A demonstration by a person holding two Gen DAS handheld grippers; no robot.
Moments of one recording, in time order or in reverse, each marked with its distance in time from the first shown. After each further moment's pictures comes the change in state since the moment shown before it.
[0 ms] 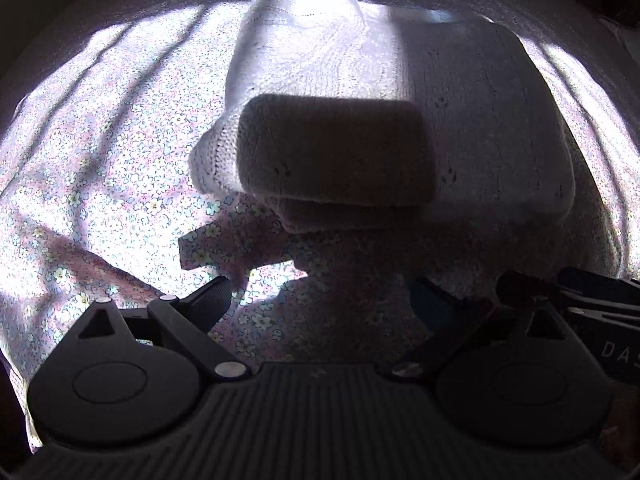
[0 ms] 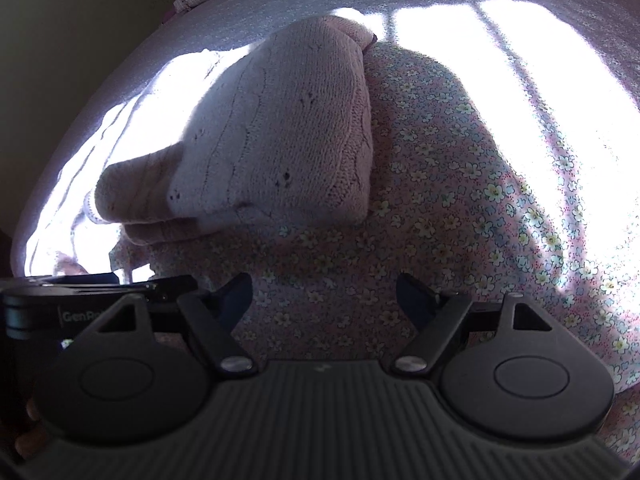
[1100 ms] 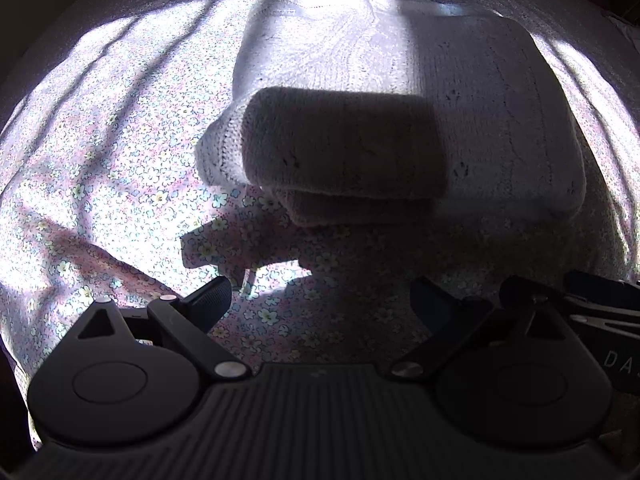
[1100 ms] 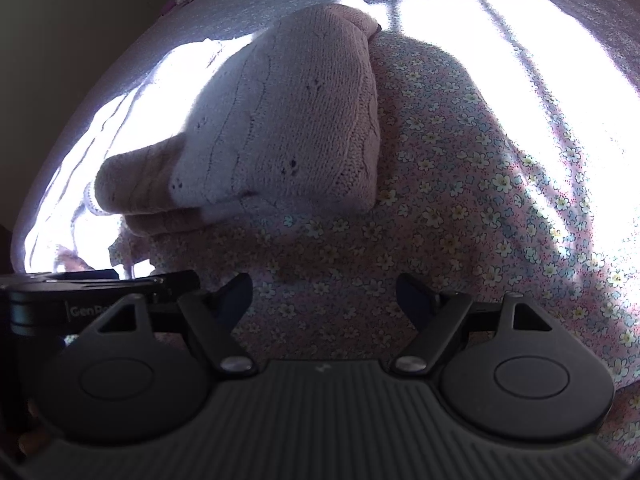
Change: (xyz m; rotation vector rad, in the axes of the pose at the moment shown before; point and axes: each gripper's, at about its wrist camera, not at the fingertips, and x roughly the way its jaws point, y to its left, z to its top) left arm 0.008 -0.001 -0.001 -0.011 0.016 0.023; right arm 0.004 0.008 -0.002 -0.006 0.017 -0.005
